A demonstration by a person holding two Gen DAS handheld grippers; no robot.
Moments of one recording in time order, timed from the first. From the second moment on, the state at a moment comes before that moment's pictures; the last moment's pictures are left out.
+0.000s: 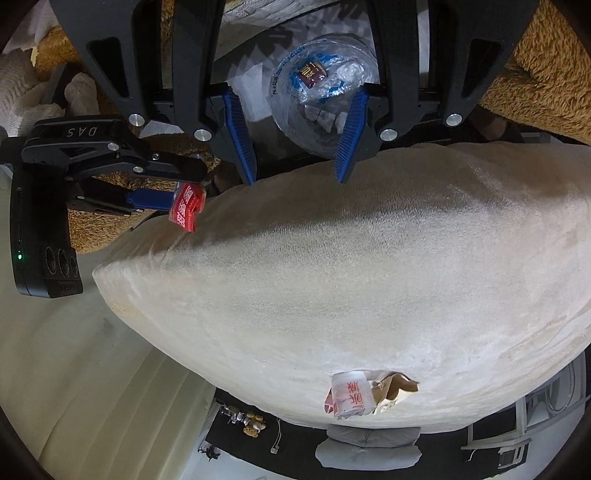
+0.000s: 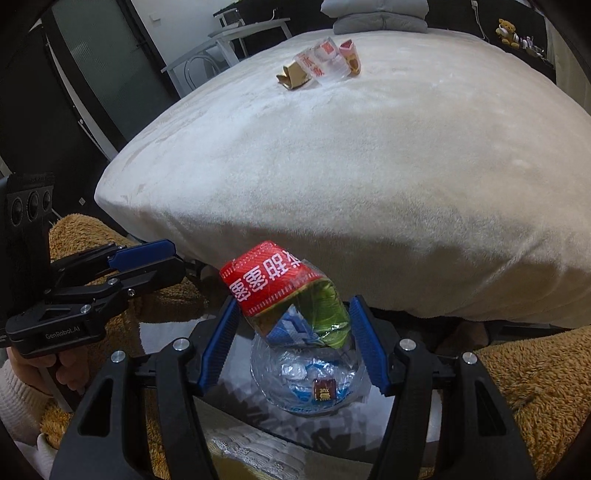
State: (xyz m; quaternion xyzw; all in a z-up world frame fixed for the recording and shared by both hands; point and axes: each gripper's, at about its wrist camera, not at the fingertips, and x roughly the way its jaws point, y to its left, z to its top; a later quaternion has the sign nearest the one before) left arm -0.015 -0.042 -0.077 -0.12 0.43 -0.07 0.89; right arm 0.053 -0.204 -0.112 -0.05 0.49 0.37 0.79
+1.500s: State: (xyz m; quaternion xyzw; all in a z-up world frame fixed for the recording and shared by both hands) left arm 0.006 -0.013 -0.108 -0.16 0.49 -0.04 0.86; right arm 0.085 -0.179 -0.178 -0.06 0.62 0.35 0.70
